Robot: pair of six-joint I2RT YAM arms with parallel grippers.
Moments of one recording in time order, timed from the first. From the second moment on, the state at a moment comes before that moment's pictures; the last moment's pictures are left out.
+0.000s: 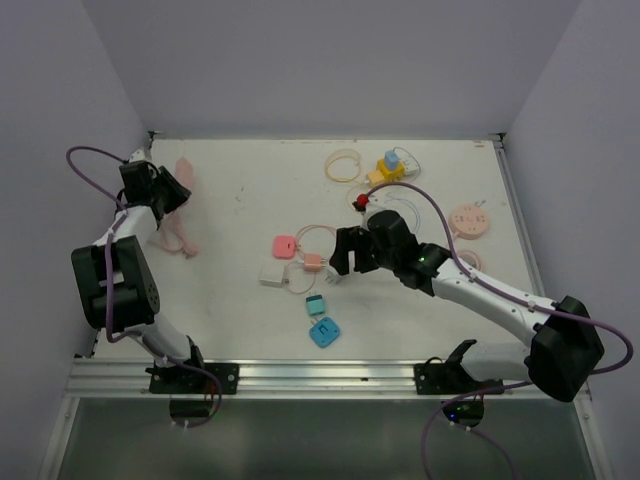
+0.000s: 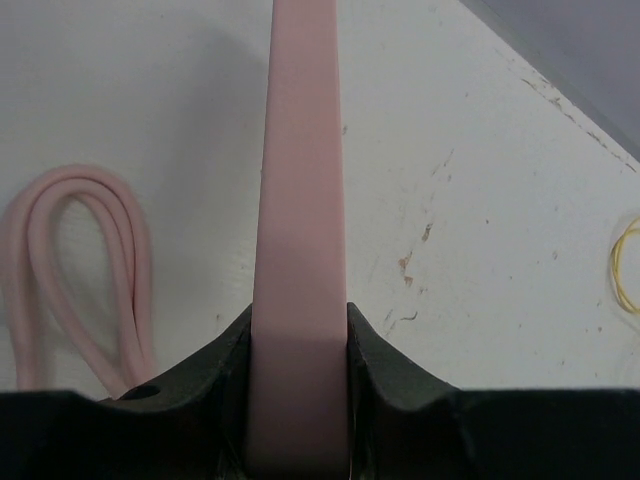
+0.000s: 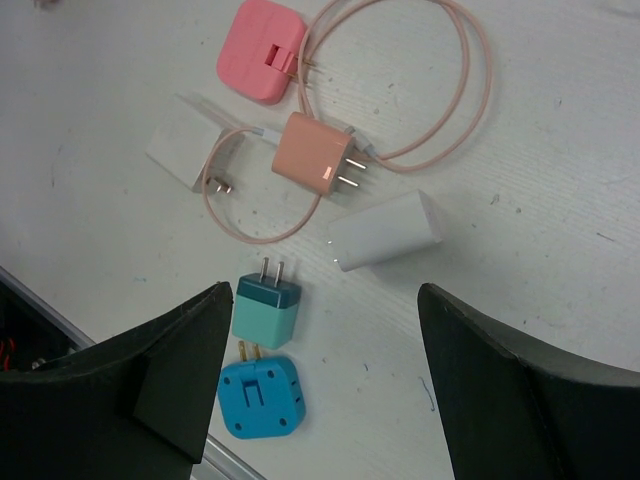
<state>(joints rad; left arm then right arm) 0.29 1.67 1.08 -0.02 0.23 -0.42 0.75 1.26 0.85 -0.25 0.01 0.47</state>
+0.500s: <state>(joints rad) 0.29 1.51 0.84 0.00 0.07 -0.56 0.73 1.25 0.83 -0.24 0.03 0.46</state>
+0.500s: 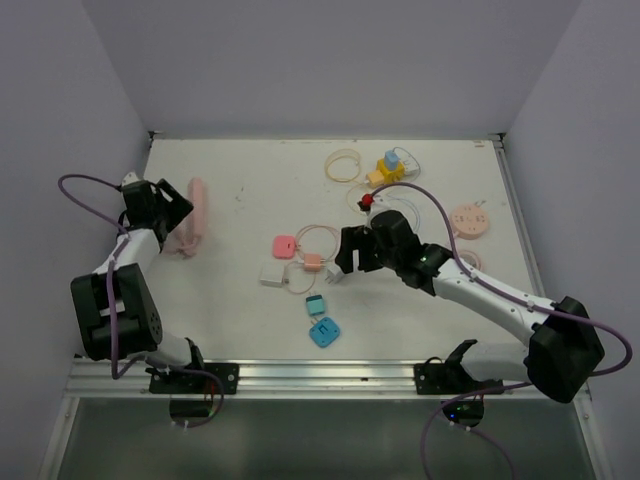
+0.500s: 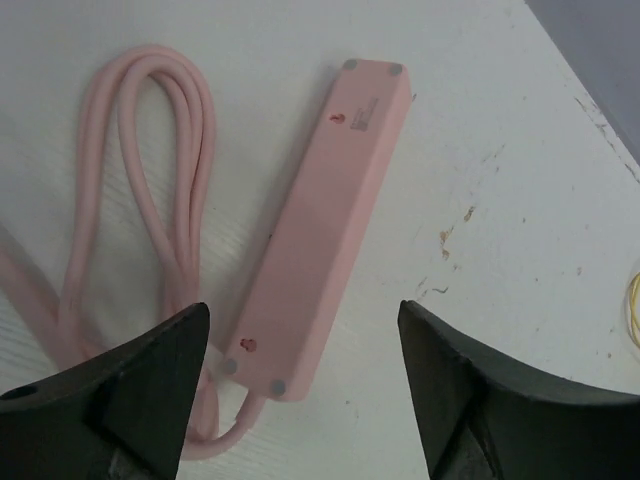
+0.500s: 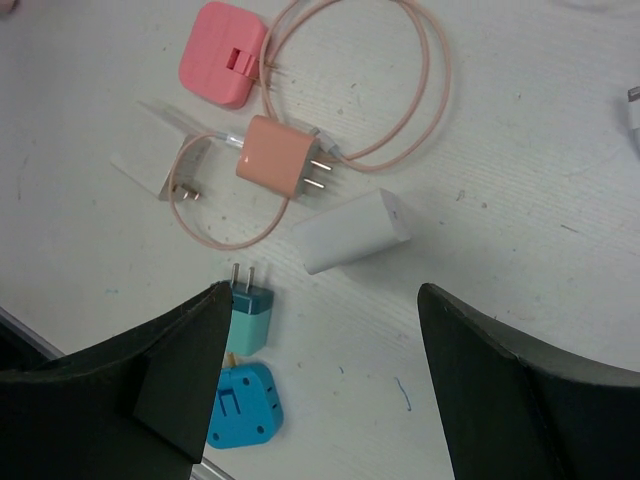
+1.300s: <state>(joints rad) -0.02 1.11 0.74 -0.21 -0.01 -0.31 0.39 1.68 1.27 -0.31 0.22 0.51</state>
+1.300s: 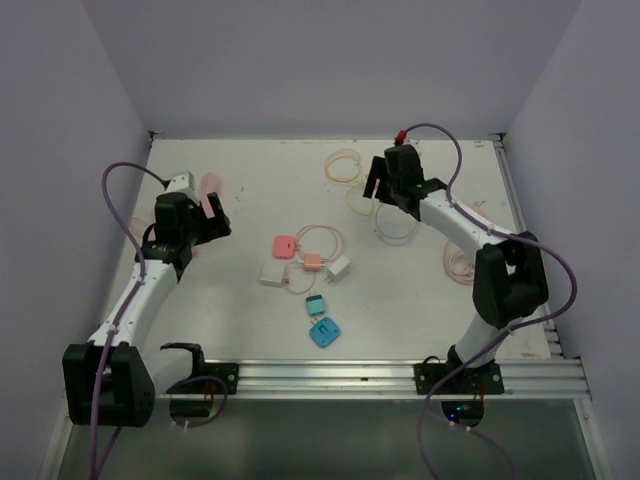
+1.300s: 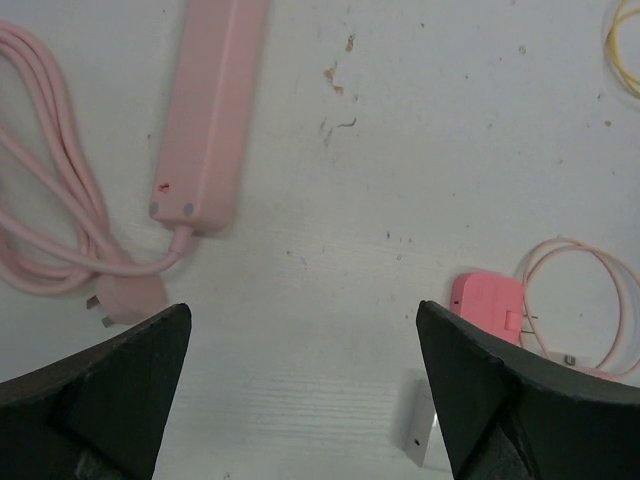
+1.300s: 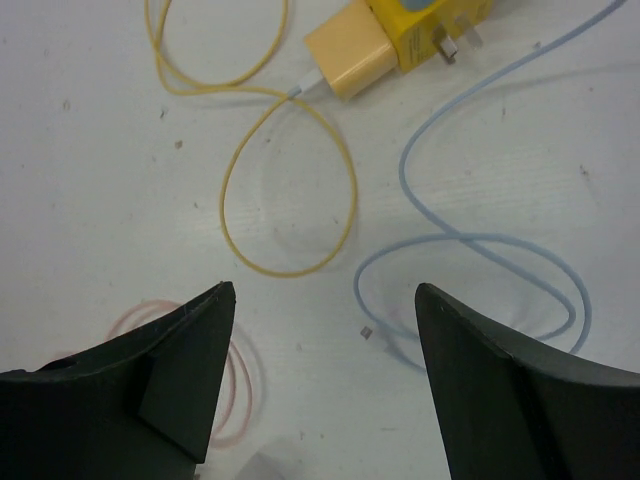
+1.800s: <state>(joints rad) -0.03 1.12 0.74 -0.23 -0.06 -0.27 0.27 2.09 1.65 -0.24 0.24 0.25</state>
